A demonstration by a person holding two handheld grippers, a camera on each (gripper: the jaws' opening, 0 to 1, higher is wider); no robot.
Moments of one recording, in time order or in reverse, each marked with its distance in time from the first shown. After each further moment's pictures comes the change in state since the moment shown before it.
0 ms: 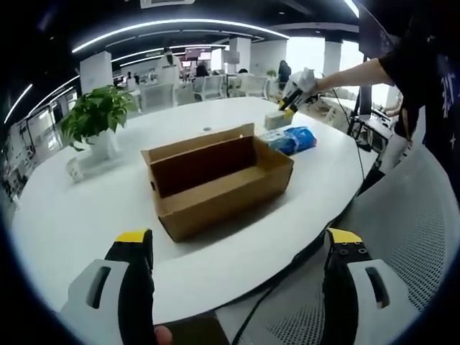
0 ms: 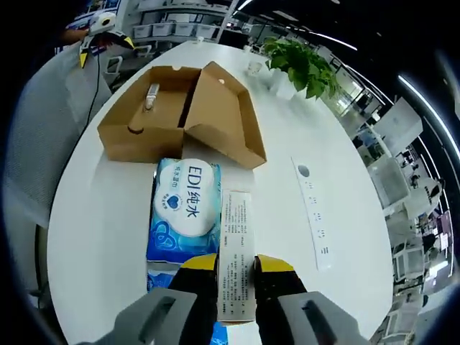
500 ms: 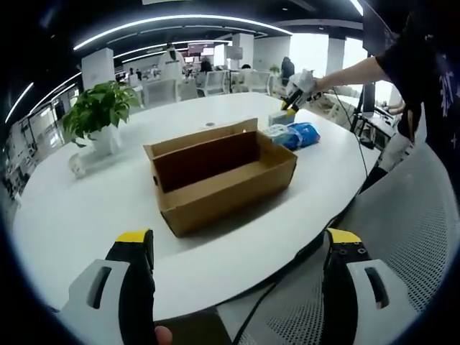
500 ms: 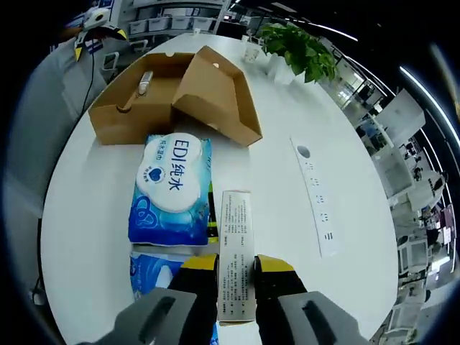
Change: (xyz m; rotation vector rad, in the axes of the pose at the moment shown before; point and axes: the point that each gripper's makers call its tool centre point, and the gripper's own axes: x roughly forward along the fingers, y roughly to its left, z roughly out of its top) left arm 0.001 0.003 -0.005 -0.003 0.031 0.013; right arm 0.016 -0.011 -0.032 0.017 0.053 0.021
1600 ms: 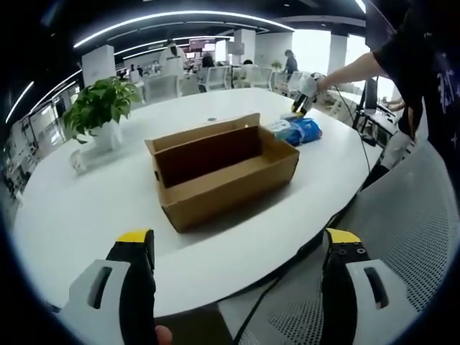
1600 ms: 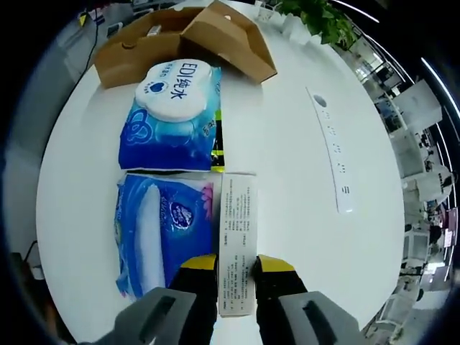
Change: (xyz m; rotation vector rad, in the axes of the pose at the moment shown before) left arm 0.000 0.001 -0.004 -0.007 0.023 0.011; right arm 0.005 0.007 -0.073 -0.047 0.219 0.047
